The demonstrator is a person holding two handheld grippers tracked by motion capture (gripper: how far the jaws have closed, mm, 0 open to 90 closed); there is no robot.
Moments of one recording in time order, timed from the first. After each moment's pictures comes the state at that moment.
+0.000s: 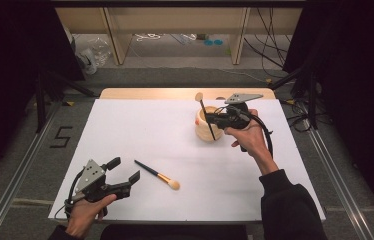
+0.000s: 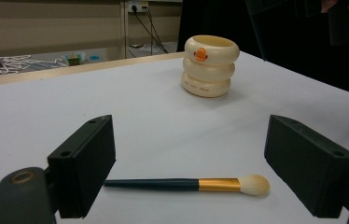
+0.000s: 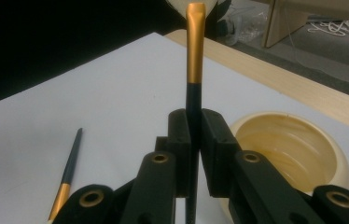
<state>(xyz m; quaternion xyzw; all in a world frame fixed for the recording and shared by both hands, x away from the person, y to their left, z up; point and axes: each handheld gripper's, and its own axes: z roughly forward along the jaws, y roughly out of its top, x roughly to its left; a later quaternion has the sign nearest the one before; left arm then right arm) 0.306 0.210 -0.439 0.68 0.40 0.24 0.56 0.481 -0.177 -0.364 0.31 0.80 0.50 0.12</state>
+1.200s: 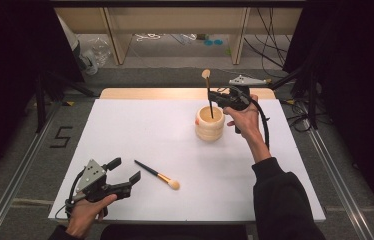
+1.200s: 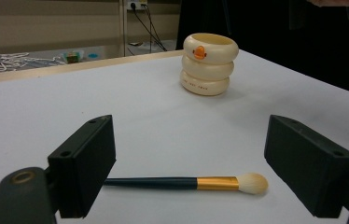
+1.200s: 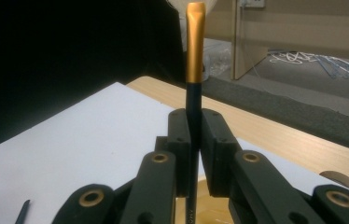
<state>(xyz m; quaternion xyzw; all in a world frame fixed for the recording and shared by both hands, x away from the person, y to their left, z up) 0.306 0.209 -0.440 0.69 0.40 0.24 0.56 0.534 -0.183 -0.358 0.36 0.74 0.55 0.17</state>
